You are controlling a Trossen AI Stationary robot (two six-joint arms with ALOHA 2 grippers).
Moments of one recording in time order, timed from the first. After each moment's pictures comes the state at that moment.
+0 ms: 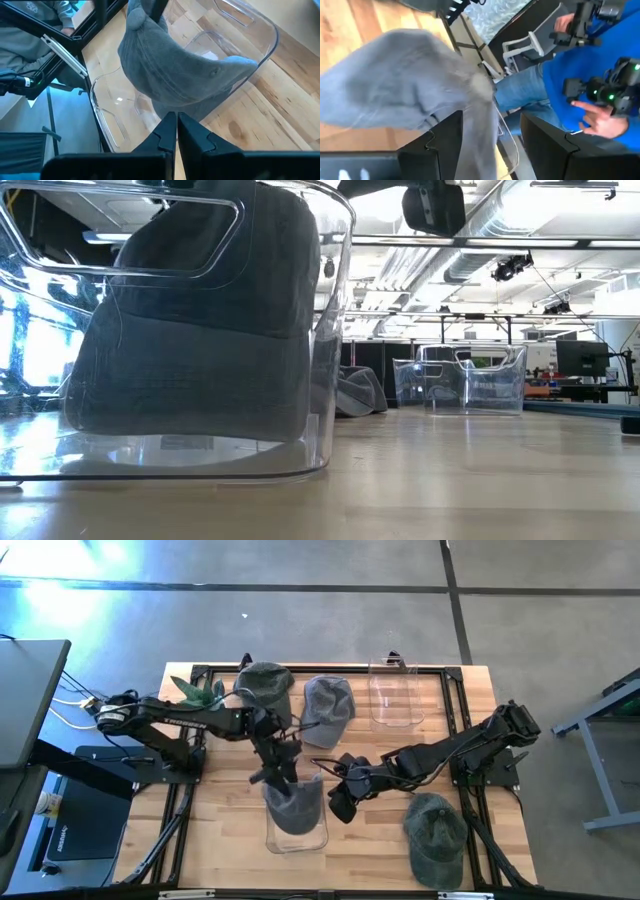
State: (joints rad) left arm 0.07 1.41 0.91 -0.12 0.95 -0.24; right arm 0.34 1.63 1.33 -0.43 0.16 0.96
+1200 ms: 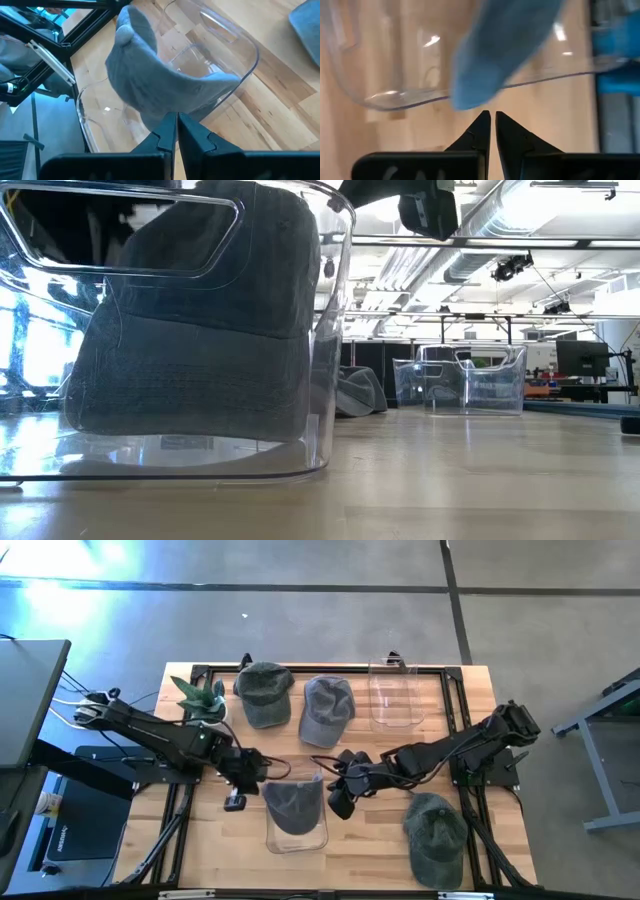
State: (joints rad) left arm -0.27 1.16 0.87 -0.75 0.16 -0.32; right arm 0.32 1.64 1.33 -0.44 0.22 0.91
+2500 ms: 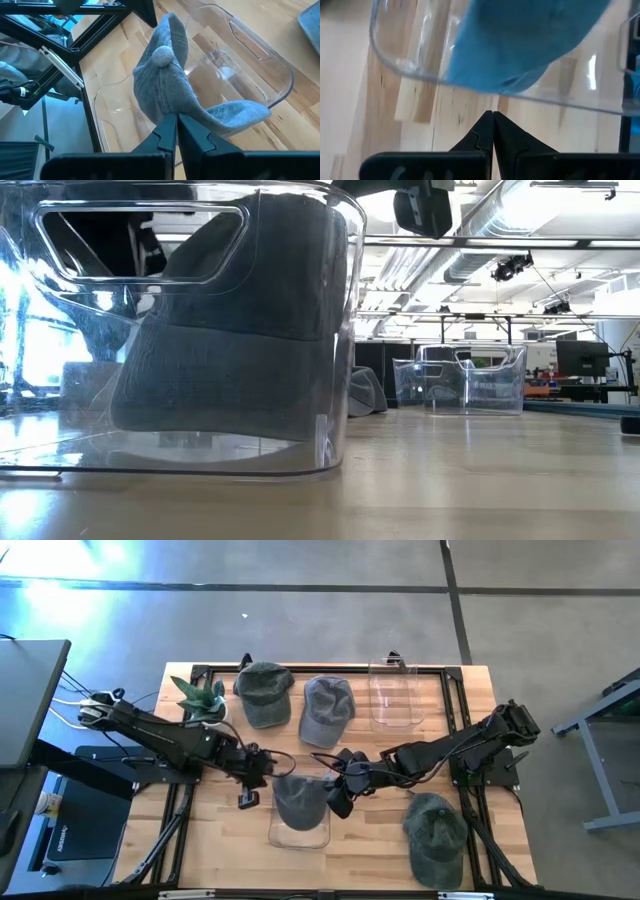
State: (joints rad) left arm -0.28 1.21 0.91 -0.73 0.01 -0.47; right arm 0.32 1.64 1.33 -0.40 0.20 0.92
